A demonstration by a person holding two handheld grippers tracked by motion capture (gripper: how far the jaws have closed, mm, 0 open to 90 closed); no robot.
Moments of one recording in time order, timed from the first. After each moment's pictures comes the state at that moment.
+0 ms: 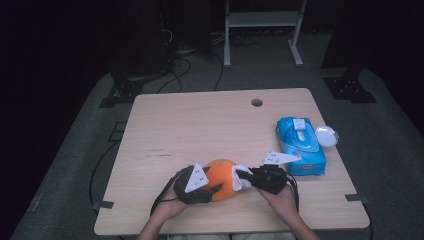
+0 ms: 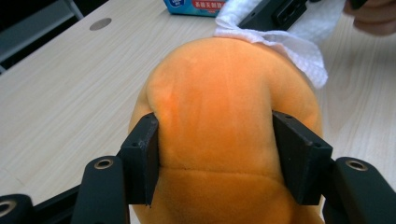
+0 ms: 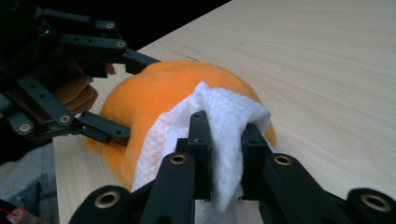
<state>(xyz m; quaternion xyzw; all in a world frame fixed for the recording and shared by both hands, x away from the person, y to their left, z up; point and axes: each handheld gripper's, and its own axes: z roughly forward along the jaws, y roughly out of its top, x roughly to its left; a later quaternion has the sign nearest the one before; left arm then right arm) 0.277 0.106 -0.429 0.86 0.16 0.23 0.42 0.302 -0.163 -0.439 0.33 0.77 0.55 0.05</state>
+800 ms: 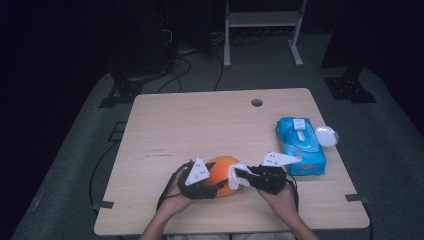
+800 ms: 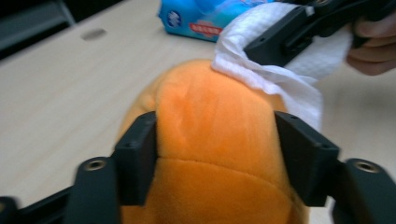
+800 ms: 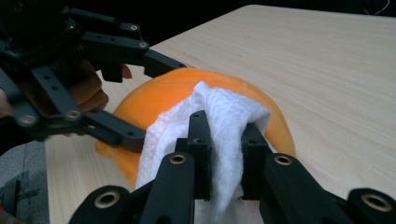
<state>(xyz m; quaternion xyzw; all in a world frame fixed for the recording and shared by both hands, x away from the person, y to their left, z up) 0.291 0.104 -0.428 0.83 0.21 0.16 0.48 0.298 -0.160 -0.432 0.31 0.77 0.55 0.08</state>
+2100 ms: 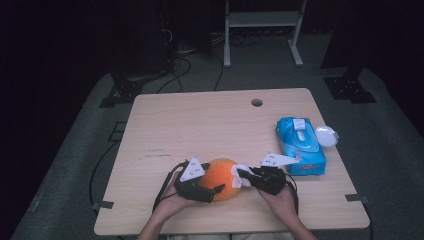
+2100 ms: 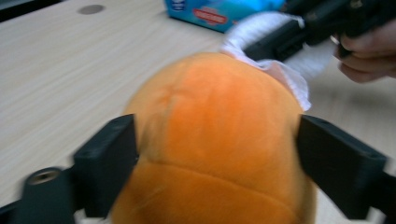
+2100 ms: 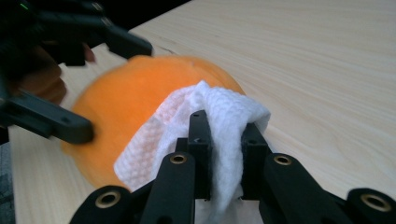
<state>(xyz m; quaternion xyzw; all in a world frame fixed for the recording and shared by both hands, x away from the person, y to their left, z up) 0.293 0.110 -0.432 0.83 0.24 0.15 0.48 0.302 -0.162 -0.444 0.35 0.77 0.52 0.10</state>
